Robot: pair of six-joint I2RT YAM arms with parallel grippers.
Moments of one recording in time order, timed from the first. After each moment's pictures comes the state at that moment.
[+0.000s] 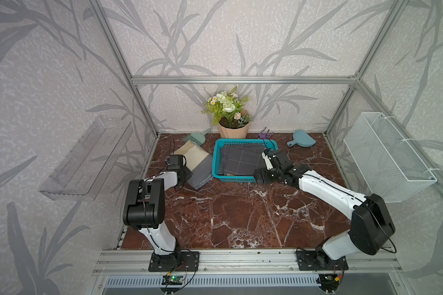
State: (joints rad) left arm 0.06 1.73 0.89 -0.14 -0.03 -0.69; right arm 0.58 1.52 1.10 -0.48 -0.01 0.35
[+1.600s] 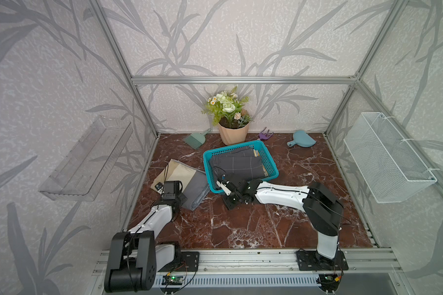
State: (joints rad) left arm 0.06 1.19 0.41 -0.22 -0.18 -0.73; right arm 1.00 1.93 1.31 -0.39 -0.08 0.36
